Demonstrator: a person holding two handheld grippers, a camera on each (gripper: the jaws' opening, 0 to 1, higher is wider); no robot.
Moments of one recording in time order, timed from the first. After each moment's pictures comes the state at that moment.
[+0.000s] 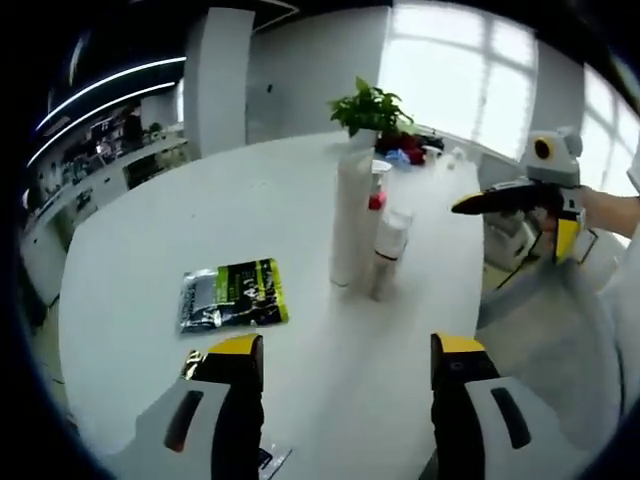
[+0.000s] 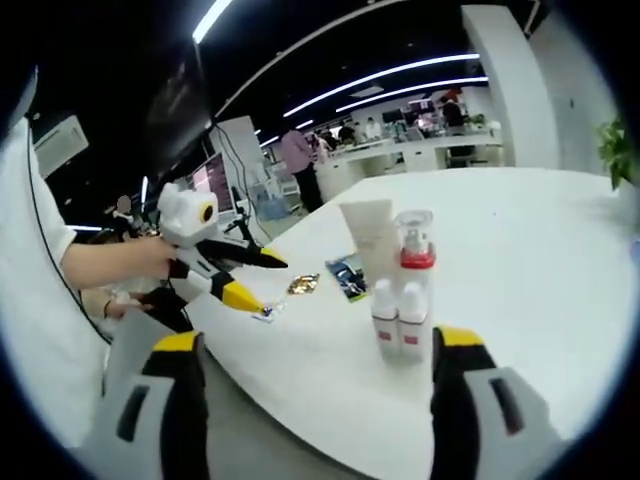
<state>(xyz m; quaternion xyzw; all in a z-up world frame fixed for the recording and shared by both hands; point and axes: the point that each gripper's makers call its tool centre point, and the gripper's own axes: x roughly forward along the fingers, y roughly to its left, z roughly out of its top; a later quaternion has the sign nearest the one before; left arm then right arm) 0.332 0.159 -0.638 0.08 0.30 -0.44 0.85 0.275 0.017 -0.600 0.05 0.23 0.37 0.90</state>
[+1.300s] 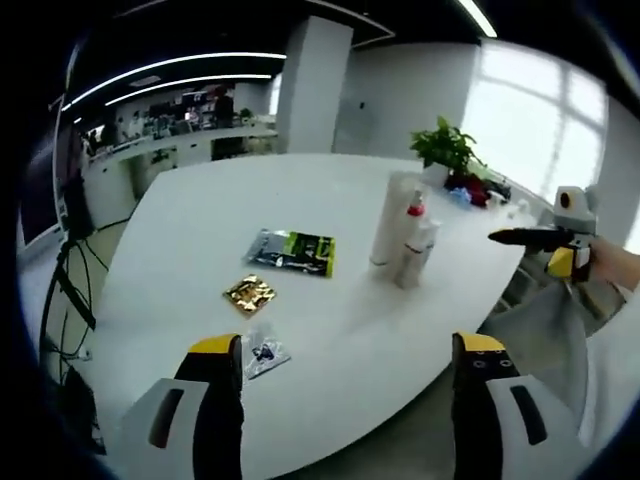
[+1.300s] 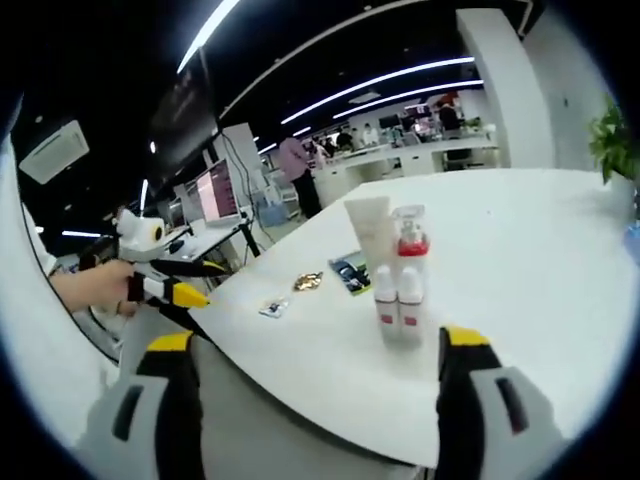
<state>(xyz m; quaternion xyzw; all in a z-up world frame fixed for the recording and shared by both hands) 0.262 0.230 -0.617 -0.01 0.29 -0.28 0.92 0.247 0.003 -0.596 0.07 0.22 0.36 0.91</state>
